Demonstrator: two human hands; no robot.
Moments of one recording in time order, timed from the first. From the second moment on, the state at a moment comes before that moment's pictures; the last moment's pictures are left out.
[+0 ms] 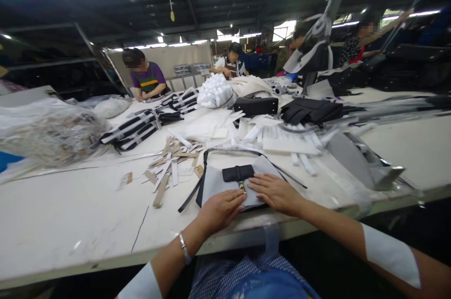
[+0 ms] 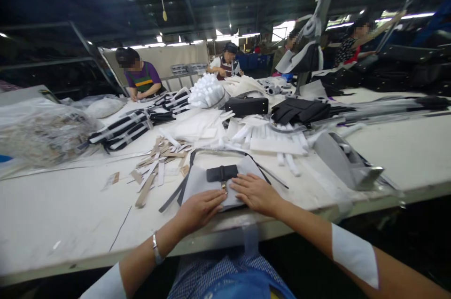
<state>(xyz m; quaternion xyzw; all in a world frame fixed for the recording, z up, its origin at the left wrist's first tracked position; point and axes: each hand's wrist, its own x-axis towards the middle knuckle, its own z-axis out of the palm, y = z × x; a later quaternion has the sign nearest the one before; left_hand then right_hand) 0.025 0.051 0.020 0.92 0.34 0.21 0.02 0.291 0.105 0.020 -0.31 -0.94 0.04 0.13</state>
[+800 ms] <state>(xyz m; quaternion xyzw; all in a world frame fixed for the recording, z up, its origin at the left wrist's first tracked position) 0.067 0.035 -0.018 0.86 0.44 0.17 -0.19 0.294 0.106 0.007 -0.28 -0.95 0.07 0.13</state>
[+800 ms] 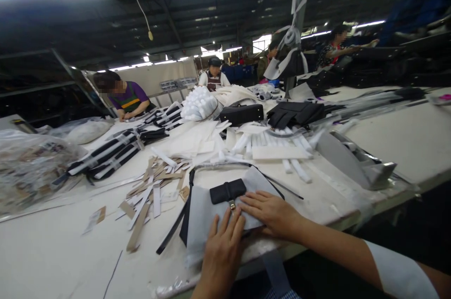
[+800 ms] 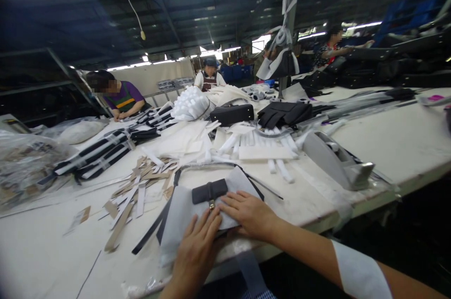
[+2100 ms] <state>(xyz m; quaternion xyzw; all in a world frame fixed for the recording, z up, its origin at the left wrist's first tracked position) 0.068 0.036 -0.033 0.83 0.45 0.23 -0.23 0.337 0.178 0.089 -0.48 -0.84 -0.12 0.22</state>
